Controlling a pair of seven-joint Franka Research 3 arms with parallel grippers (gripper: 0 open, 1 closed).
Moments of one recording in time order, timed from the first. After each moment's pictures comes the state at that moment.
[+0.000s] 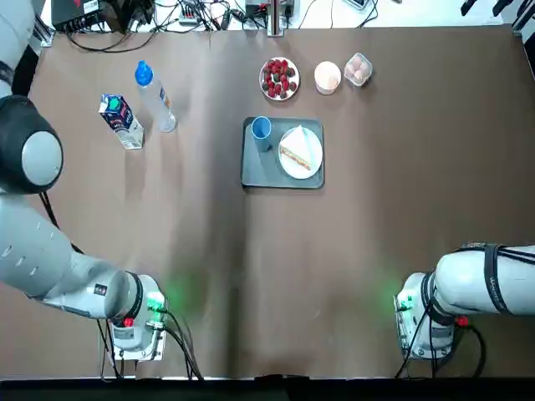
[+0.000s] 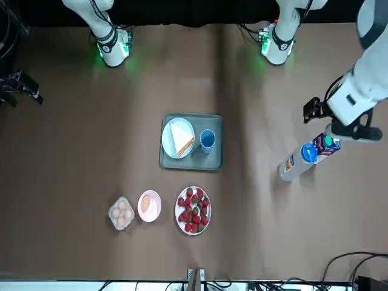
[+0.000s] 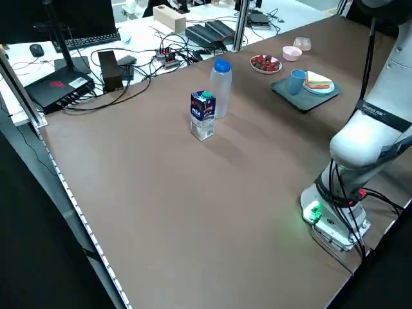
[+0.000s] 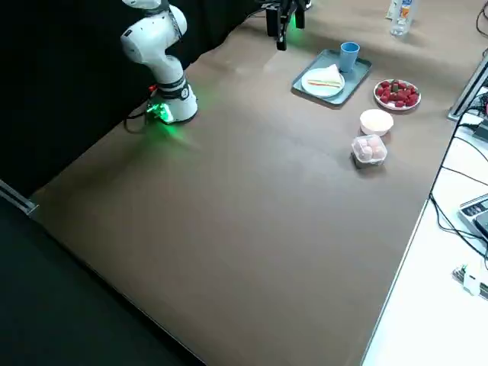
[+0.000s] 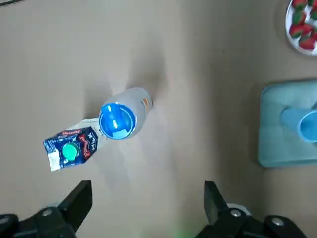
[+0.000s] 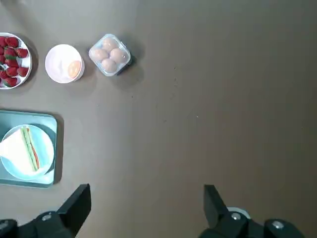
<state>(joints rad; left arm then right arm) -0.19 0.14 0.03 -1.42 0.00 1.51 -0.05 -0.04 -0.15 -0.05 -1.73 0.07 1.67 -0.12</state>
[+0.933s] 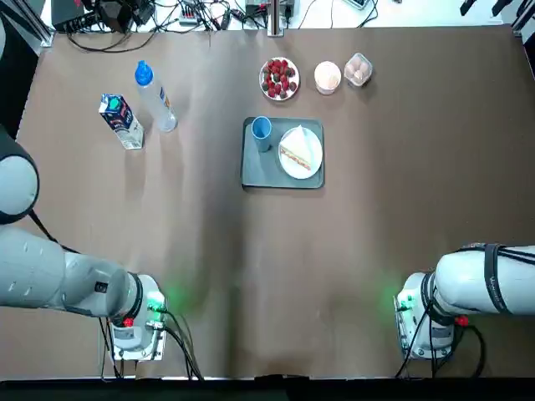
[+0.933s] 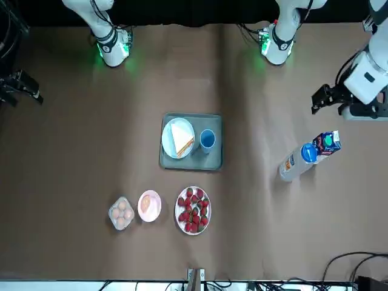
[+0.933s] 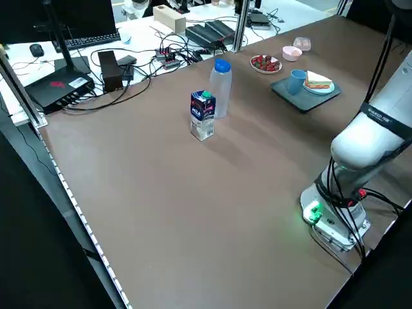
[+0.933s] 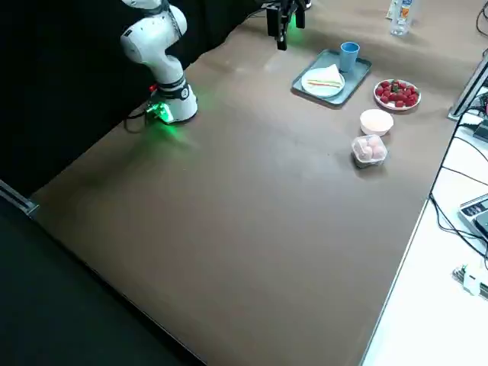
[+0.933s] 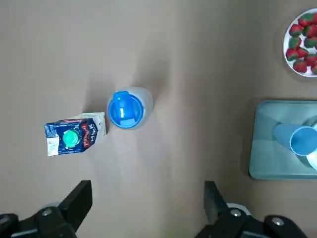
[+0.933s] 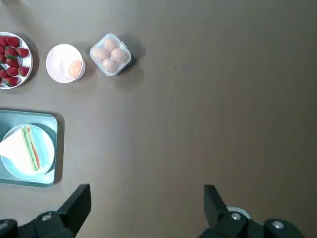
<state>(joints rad) -0.14 -0.01 0.04 -1.62 -0.03 1.63 -0.10 -0.04 -0.15 -0.05 -1.73 0.07 1.67 -0.12</state>
